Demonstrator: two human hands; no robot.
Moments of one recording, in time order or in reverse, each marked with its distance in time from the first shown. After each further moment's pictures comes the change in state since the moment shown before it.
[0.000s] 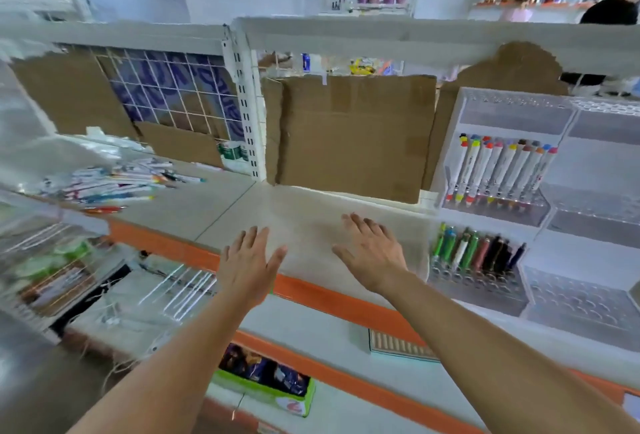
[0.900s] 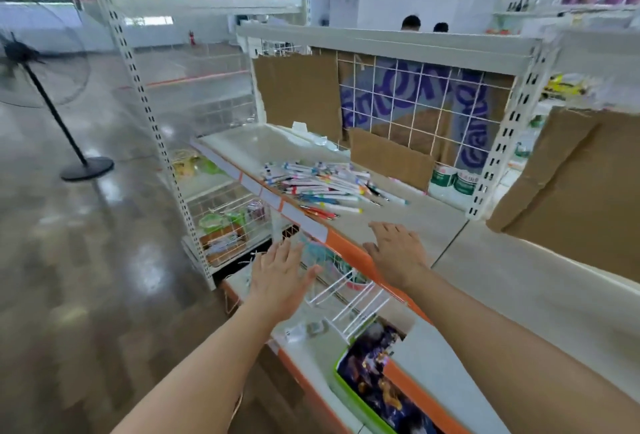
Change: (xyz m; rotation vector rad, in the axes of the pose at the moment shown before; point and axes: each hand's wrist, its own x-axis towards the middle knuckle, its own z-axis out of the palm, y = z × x) left_hand 0.015 -0.341 -0.086 0.068 -0.075 -0.277; right_hand 0.177 -0.352 0.062 -0.011 -0.114 -0.313
